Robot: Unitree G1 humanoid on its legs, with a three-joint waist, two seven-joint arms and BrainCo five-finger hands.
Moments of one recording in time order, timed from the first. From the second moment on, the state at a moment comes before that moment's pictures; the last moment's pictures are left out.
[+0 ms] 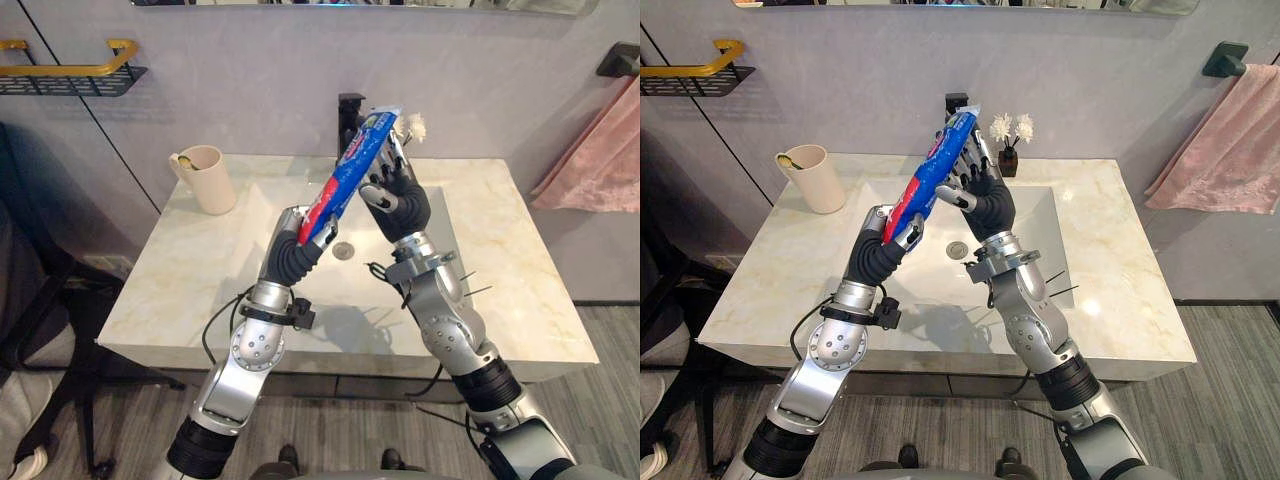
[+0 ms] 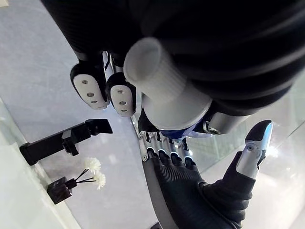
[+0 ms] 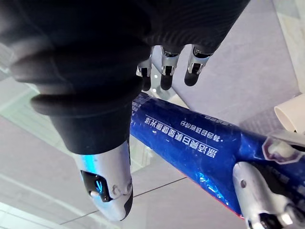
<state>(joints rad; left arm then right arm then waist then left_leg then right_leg) -0.13 0.22 -0.36 -0.34 0.29 -0.04 0.24 -0.44 -0.19 0.37 -0.09 0.89 -0.15 -0.03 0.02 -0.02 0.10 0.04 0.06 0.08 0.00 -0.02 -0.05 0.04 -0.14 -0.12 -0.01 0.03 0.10</state>
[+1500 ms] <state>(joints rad) -0.17 0.29 -0.50 -0.12 0.52 -0.08 0.24 -0.41 -0.13 0.47 0.06 1.14 -0.17 -0.09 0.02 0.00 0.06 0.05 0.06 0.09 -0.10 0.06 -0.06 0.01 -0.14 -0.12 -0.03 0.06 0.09</state>
